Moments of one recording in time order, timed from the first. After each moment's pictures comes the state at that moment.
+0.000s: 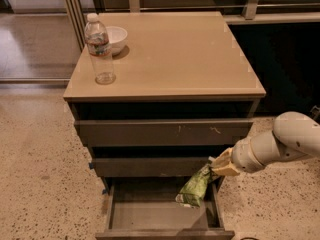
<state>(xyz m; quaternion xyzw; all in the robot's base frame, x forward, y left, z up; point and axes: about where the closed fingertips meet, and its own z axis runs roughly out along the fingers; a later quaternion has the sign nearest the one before) 0.486 -0.190 0.607 -0.57 0.76 0.21 0.25</state>
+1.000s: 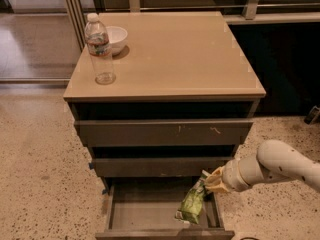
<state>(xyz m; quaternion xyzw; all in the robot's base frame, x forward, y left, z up) 0.476 -0.182 0.514 -0.59 0.74 0.20 0.25</state>
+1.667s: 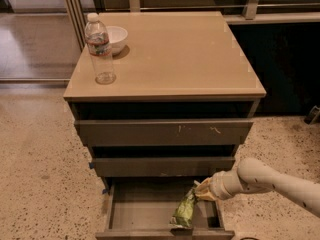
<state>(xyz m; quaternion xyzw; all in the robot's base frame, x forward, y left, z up) 0.502 -0.161 0.388 -0.58 0.74 0.21 0.26</state>
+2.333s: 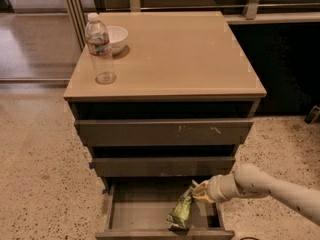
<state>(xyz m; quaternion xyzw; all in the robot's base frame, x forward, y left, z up) 0.507 -0.158 0.361 -0.58 0.74 0.20 0.28</state>
